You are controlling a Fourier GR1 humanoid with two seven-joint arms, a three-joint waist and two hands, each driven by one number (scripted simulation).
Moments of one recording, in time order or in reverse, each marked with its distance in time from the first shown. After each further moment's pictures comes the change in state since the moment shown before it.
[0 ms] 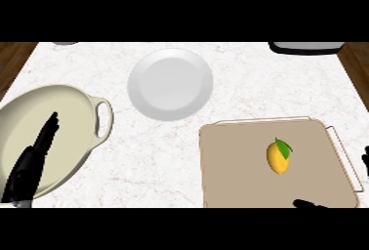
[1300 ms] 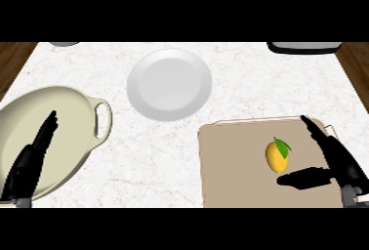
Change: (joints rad) left arm -0.010 -0.072 0.093 0.004 -0.081 -0.079 0.009; right arm -0.381 0.034 0.002 0.474 0.024 0.496 0.147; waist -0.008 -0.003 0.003
